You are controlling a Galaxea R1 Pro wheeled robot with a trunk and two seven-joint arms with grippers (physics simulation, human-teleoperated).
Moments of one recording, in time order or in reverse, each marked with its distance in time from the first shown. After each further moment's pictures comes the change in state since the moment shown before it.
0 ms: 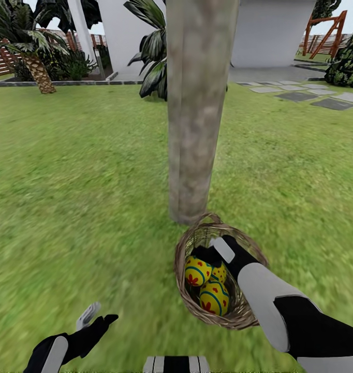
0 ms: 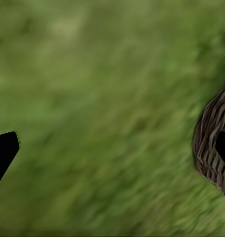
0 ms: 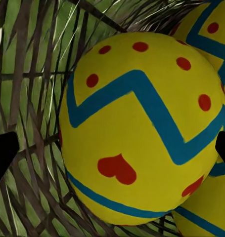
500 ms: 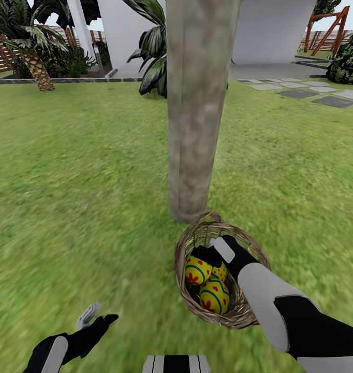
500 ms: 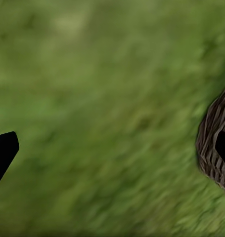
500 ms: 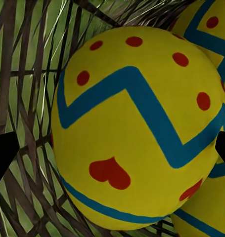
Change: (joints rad) left arm 0.000 0.000 0.000 0.000 0.000 0.000 0.000; right arm 0.000 0.000 -0.001 0.000 0.000 -0.003 -0.001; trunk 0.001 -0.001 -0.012
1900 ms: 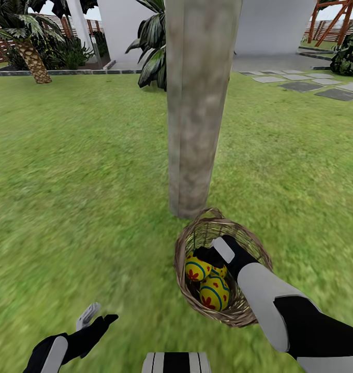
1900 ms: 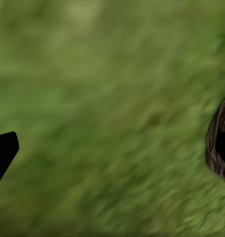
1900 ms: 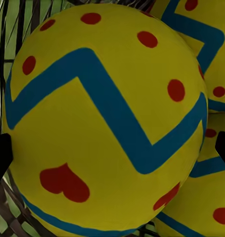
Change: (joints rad) left arm 0.000 0.001 0.001 0.000 0.000 0.001 -0.001; right arm 0.000 0.001 -0.001 -0.001 0.005 0.000 -0.050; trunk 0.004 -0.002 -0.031
